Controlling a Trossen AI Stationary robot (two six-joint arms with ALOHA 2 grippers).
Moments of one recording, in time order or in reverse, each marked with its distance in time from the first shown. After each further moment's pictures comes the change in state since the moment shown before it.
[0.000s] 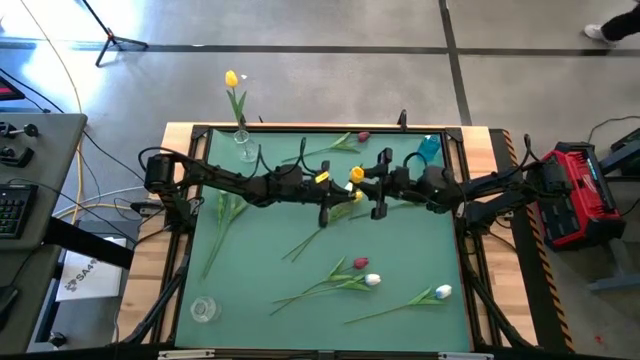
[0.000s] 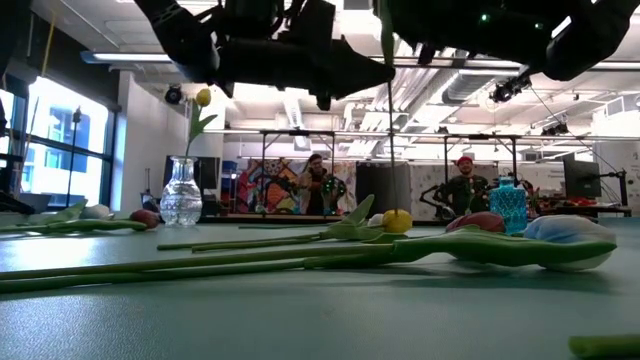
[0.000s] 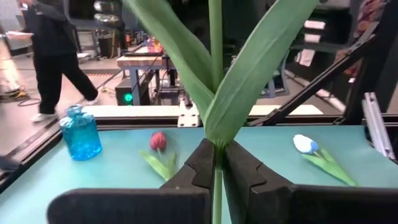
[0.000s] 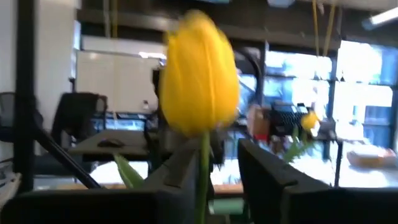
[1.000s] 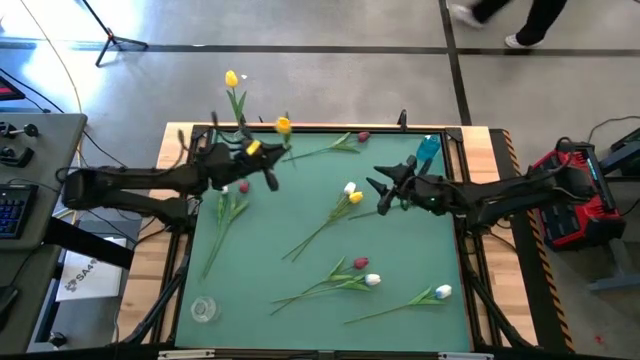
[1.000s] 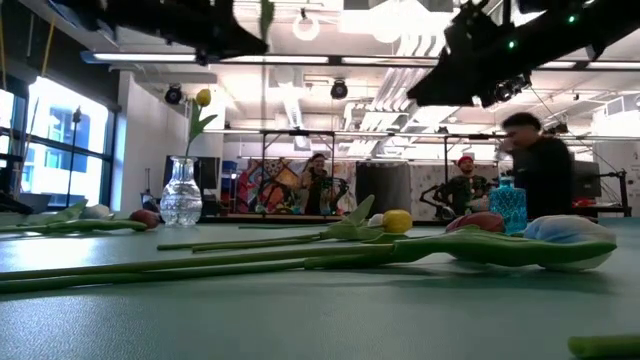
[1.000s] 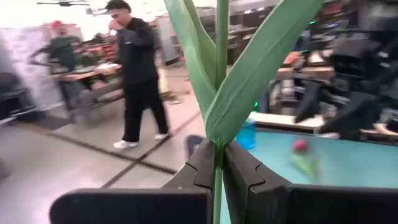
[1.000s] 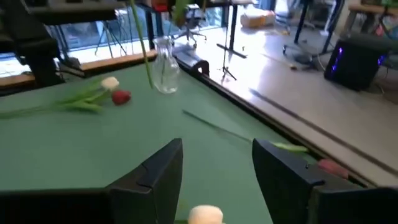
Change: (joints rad) left arm 0.136 -0.777 -0.332 -0.393 -0.420 0.108; right arm 0.091 -0.278 -0.002 -0.879 0.549 0.236
